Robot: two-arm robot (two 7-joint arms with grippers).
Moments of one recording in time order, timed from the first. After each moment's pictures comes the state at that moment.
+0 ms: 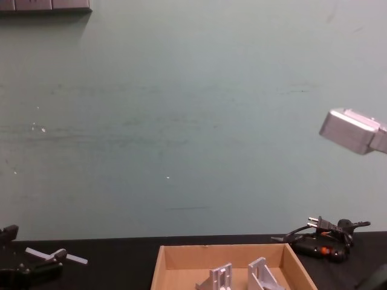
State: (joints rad) left arm -0.20 0.60 0.45 -1.41 -0.25 -0.12 0.03; right arm 0.35 0.58 -0.47 -1.76 0.26 0.92 0.53
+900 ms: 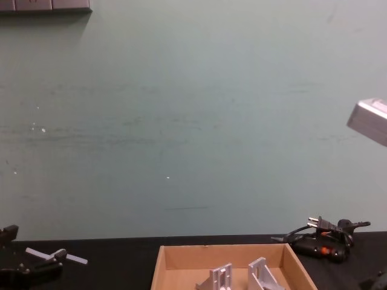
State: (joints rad) left arm -0.20 0.60 0.45 -1.41 -0.25 -0.12 0.03; right arm 0.26 0.55 -0.36 -1.82 0.21 0.92 0.46
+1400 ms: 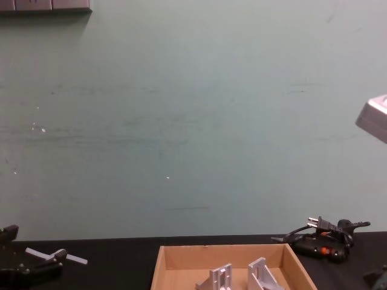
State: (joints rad) left arm -0.20 0.60 0.45 -1.41 -0.25 -0.12 0.03; right arm 0.19 0.53 -0.33 -1.84 0.16 0.84 0.41
